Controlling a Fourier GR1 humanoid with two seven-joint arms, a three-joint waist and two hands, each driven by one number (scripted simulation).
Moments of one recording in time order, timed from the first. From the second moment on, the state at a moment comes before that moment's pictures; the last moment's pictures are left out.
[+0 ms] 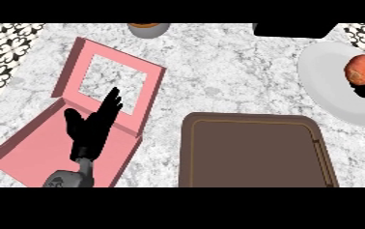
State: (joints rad) left arm -0.07 0.16 -0.15 -1.44 0.17 0.10 0.18; right arm -0.53 -0.61 -0.37 -0.62 0.12 -0.29 -0.64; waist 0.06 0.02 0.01
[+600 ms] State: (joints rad) left arm -0.10 0.14 -0.17 -1.43 0.15 0.09 0.18; right arm -0.66 -0.68 -0.27 -0.30 0.28 -0.18 -0.57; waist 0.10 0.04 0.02
